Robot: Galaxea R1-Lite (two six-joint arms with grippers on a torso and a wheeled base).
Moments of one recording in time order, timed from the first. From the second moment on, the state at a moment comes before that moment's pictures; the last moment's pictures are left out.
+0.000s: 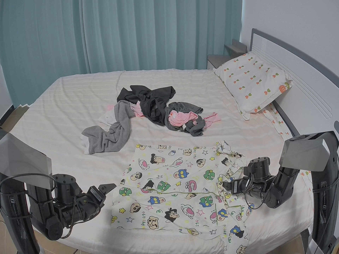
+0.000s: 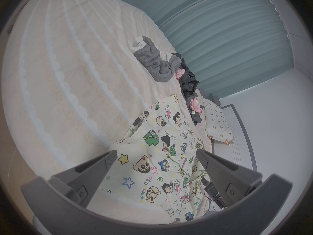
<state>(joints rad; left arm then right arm) -0.25 2.19 -0.07 -1.55 -0.11 -1.07 0.31 2.43 -0.66 -1.10 -0.08 0.21</state>
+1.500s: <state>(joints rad) -0.27 2.20 -0.06 -1.55 -0.08 -1.07 0.28 2.37 -0.47 -1.12 -0.17 0.24</state>
